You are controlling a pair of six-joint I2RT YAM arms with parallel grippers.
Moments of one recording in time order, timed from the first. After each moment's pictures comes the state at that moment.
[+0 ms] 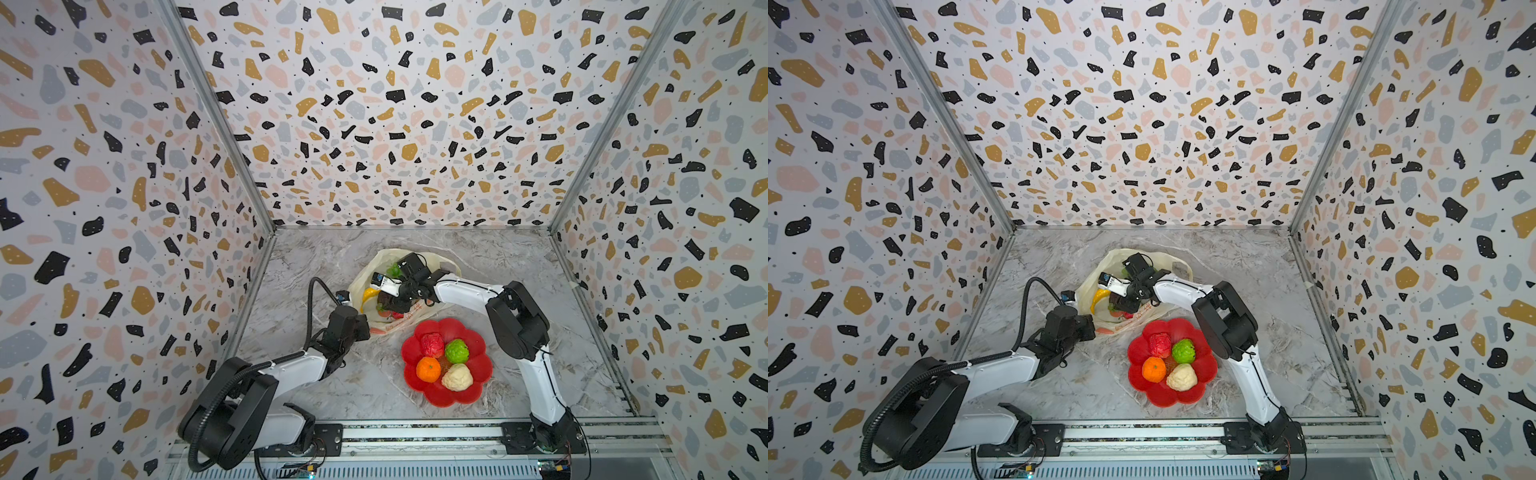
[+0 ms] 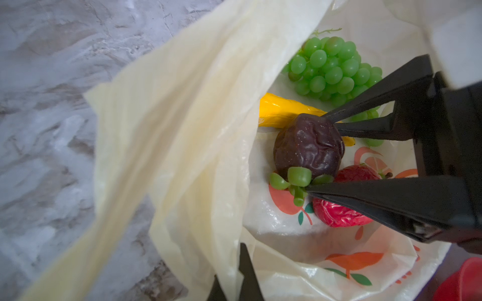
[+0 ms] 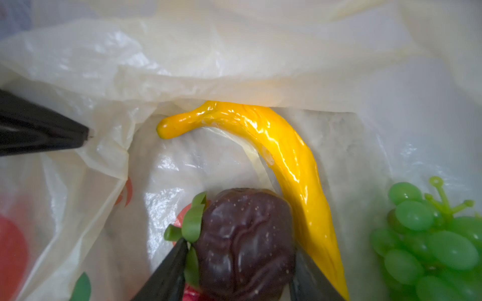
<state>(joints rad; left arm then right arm) -0.46 1.31 0.37 0.30 -0.13 -0.52 0.75 2.19 1.62 -0.32 -0.36 -0.55</state>
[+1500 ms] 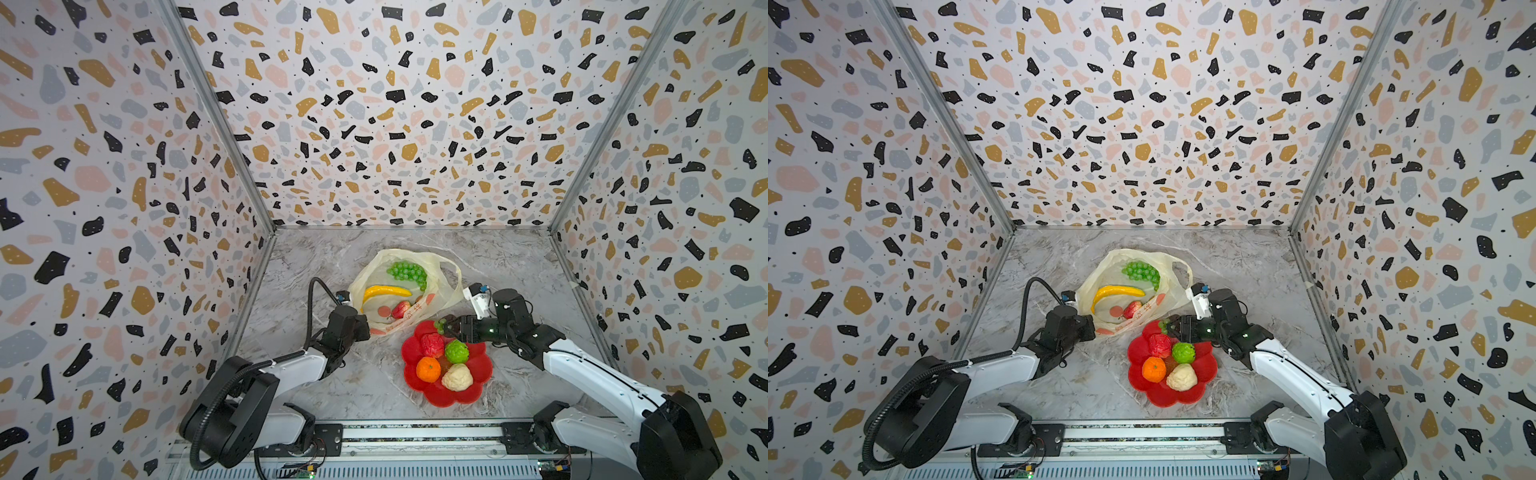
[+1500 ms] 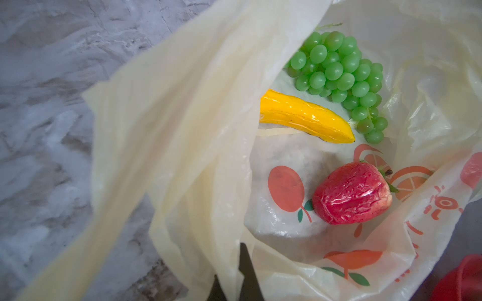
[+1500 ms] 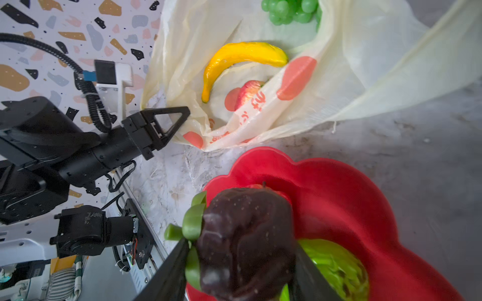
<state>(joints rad) -0.45 1.32 0.37 0.30 -0.11 -0.52 0.52 1.10 0.60 -0.19 -0.50 0.52</state>
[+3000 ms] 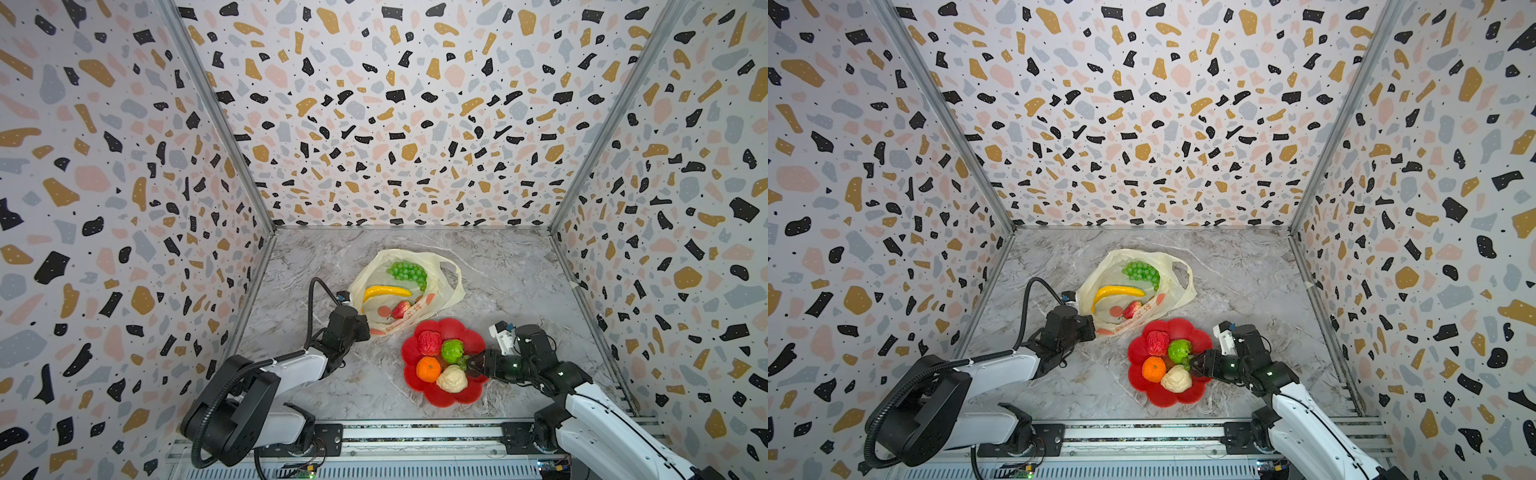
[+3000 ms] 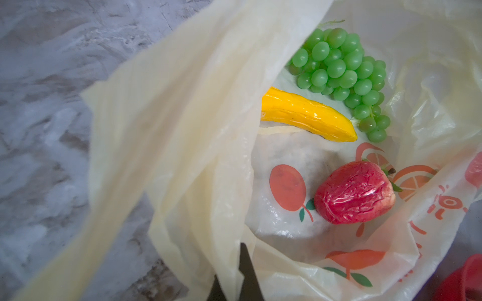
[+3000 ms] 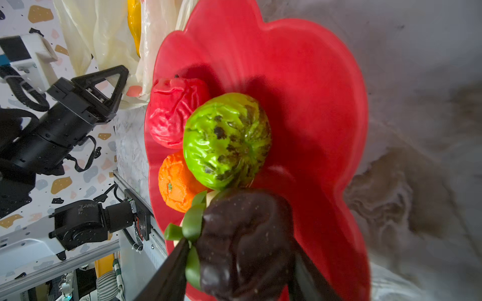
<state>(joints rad) -0.45 1.33 0.37 0.30 -0.11 -0.52 0.43 0.72 0.32 -0.45 -0.55 0.67</state>
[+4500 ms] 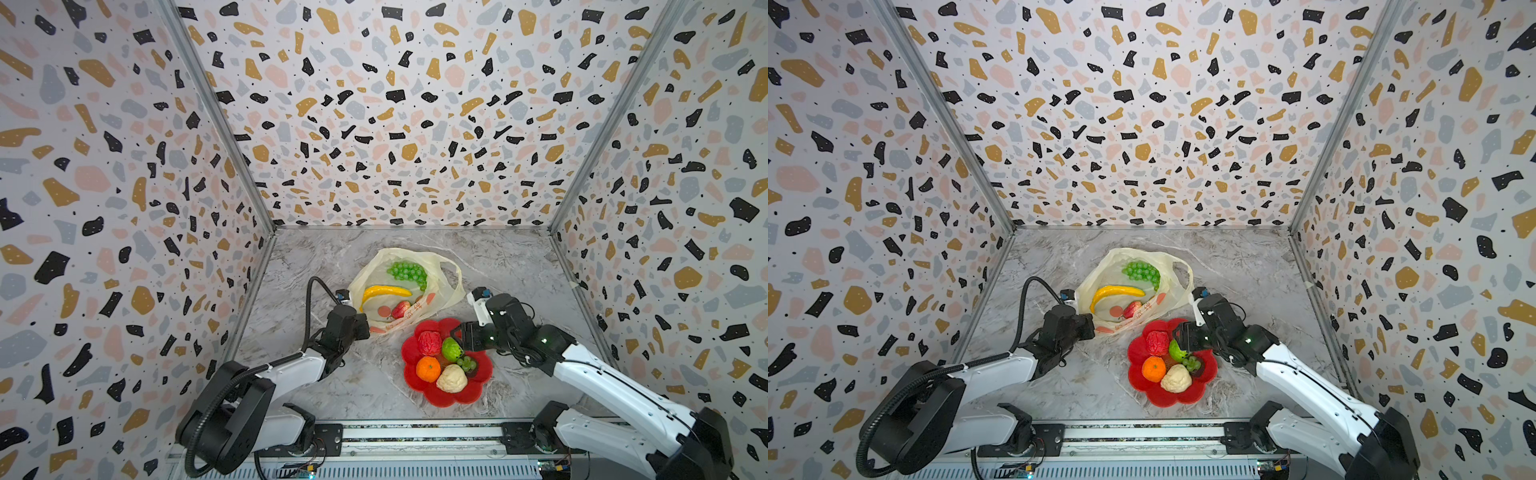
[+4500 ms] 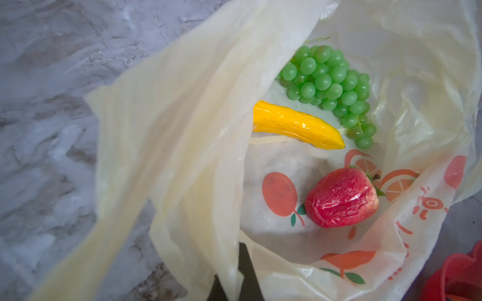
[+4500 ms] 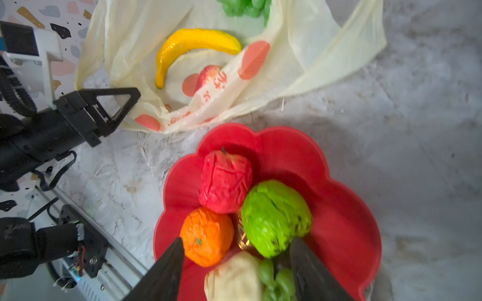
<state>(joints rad) -0.46 1.27 0.37 0.30 -0.13 -0.50 0.73 1.07 0.80 -0.52 -0.11 0.49</state>
